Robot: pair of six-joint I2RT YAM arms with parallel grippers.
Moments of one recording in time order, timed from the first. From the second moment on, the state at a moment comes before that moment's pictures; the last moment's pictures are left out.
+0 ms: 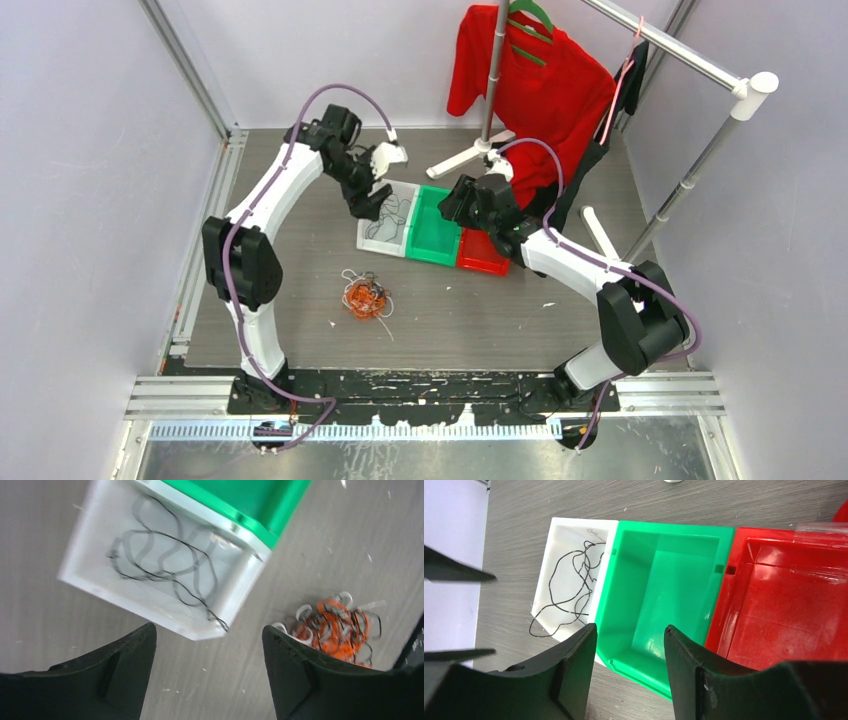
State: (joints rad) left arm -0.35 1.95 1.91 -1.09 0.51 0.82; right arm 0.53 1.50 0.94 0.08 0.11 0.70
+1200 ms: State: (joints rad) left arm -0.41 2.06 1.63 -0.66 0.31 0.74; right arm 0.53 1.52 0.99 -0.02 0.16 0.66
